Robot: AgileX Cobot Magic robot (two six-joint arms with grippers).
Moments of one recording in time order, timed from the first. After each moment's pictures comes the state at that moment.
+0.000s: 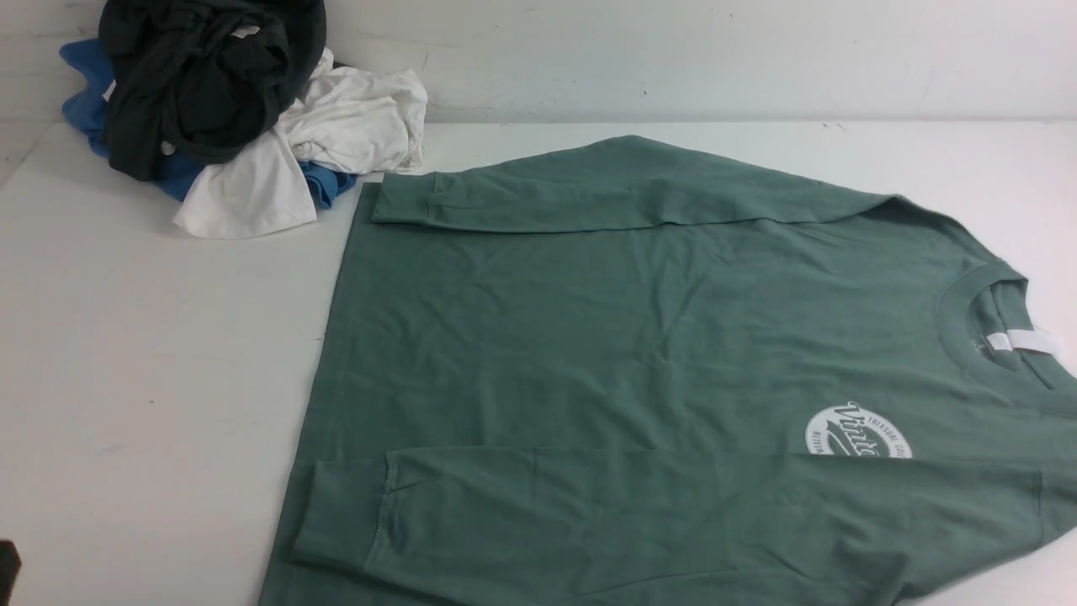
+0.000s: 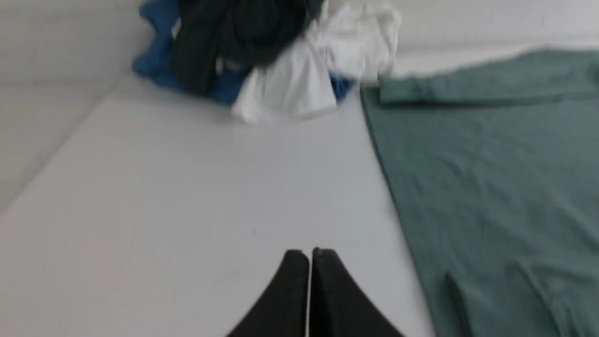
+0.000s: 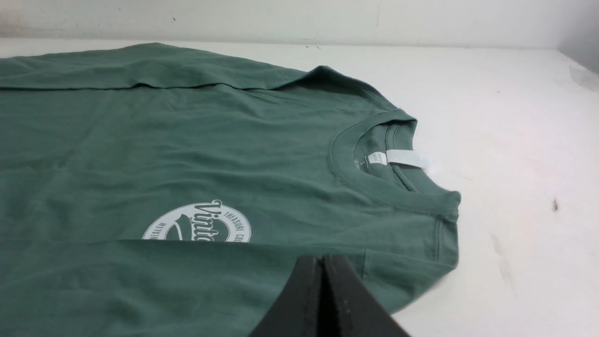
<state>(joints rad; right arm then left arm) -0.02 -0.01 0.02 -0.18 0.36 0.10 -0.01 -0.01 0.03 -0.02 0.14 0.00</state>
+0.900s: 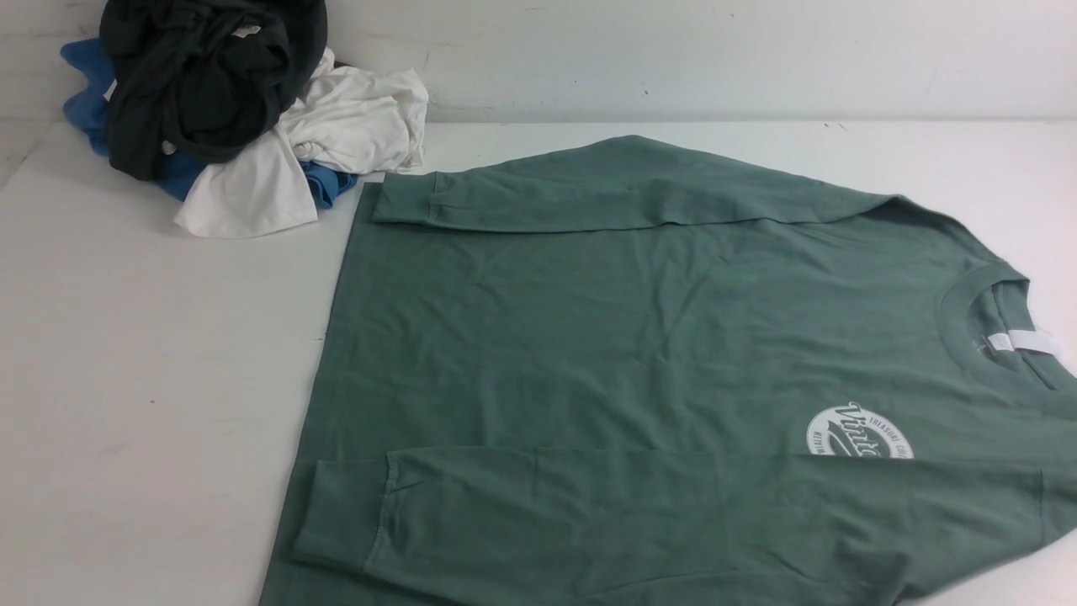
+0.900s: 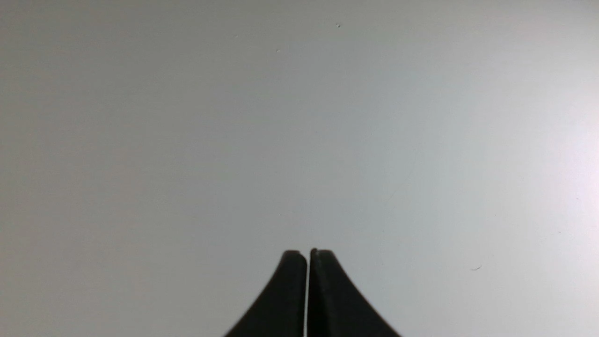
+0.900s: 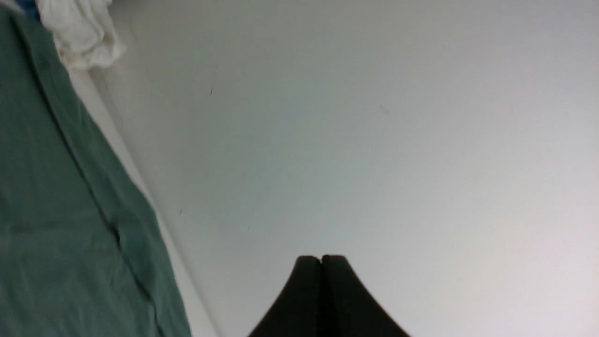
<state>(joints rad) -0.02 -0.01 -0.03 -1.12 -0.35 0.10 -0.01 -0.01 0.02 0.03 -0.67 -0.20</state>
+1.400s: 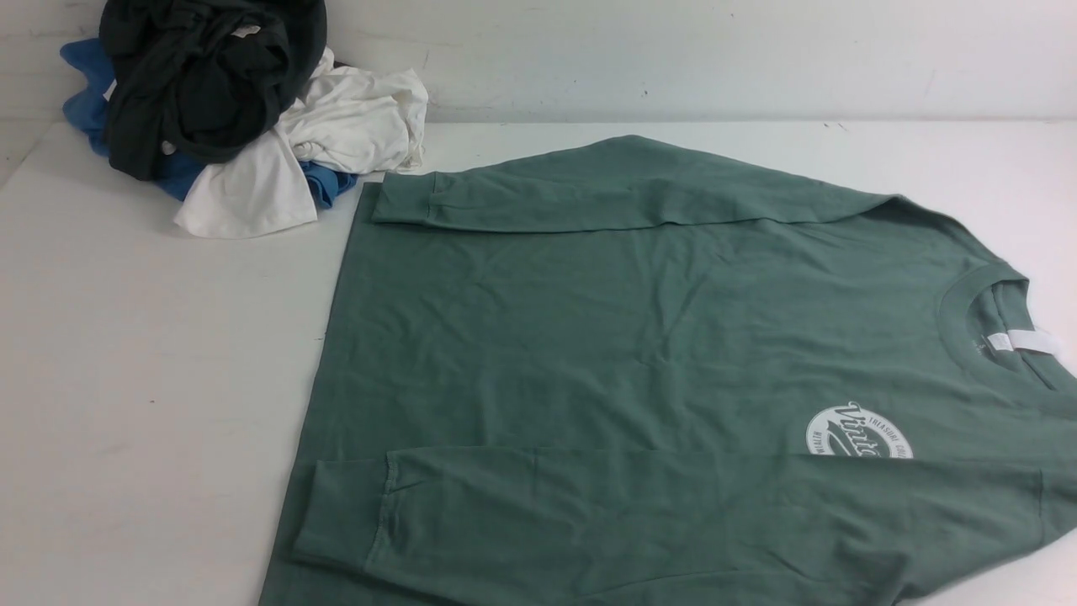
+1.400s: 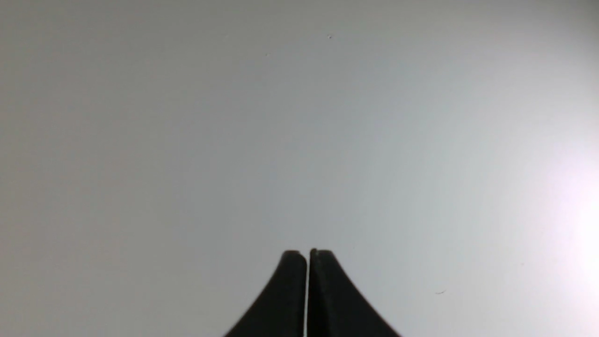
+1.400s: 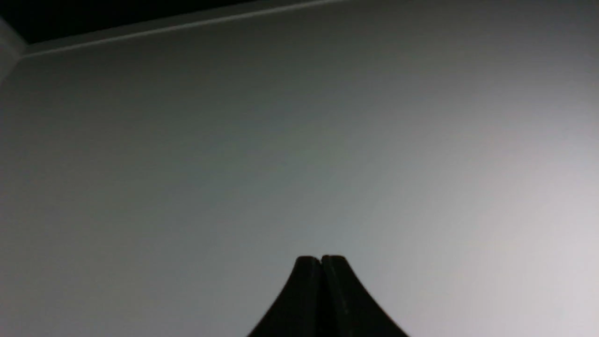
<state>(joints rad) -0.02 0.04 -0.29 -0.33 -0.51 0.46 -0.01 0.00 -0.06 0.05 -0.59 -0.34</state>
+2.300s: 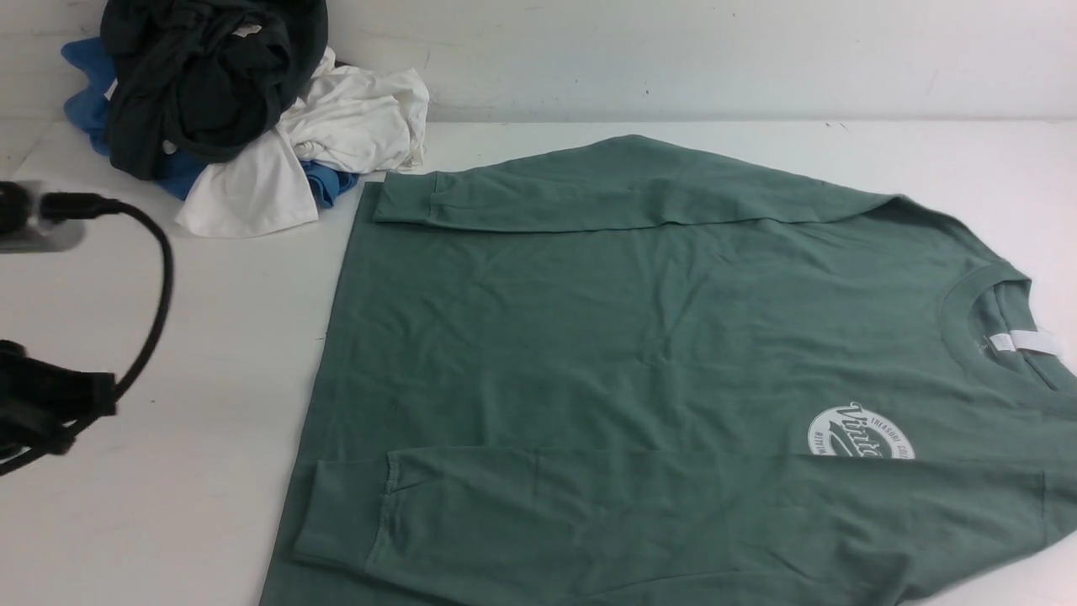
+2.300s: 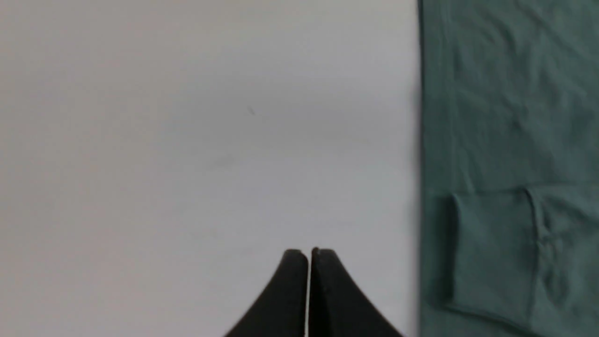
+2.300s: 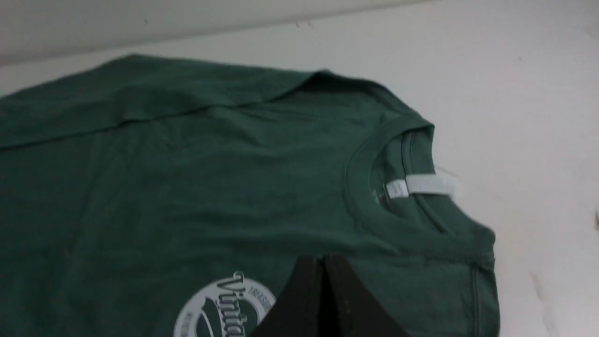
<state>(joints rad) 0.04 0.82 -0.53 -0.29 0.41 0.42 -0.01 1.01 -0.76 -0.04 0.74 -0.09</state>
